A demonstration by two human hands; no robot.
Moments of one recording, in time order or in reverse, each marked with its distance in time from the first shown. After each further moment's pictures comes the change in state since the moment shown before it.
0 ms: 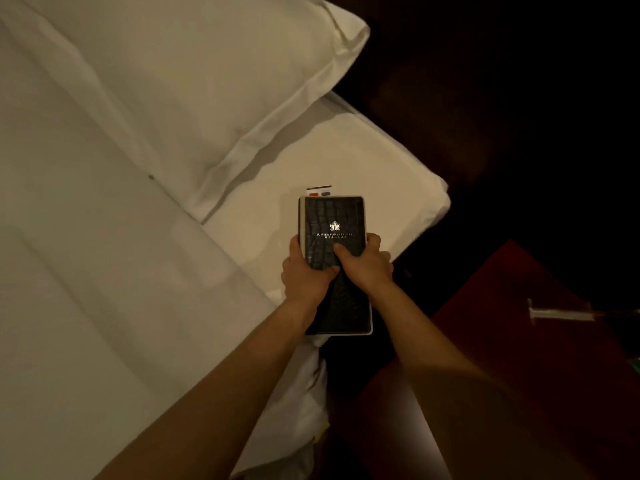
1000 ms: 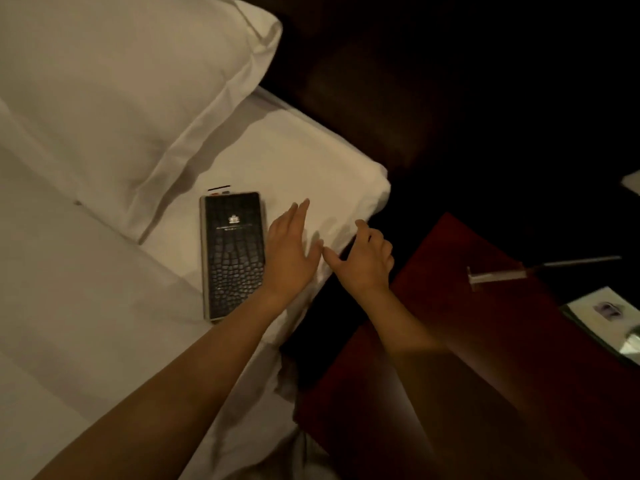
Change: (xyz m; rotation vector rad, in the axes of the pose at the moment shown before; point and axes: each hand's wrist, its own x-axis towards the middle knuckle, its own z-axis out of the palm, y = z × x) left_hand 0.005 0.023 0.049 0.621 -0.147 0.651; right_hand -0.003 0.043 -0.061 -0.312 0.276 -0.137
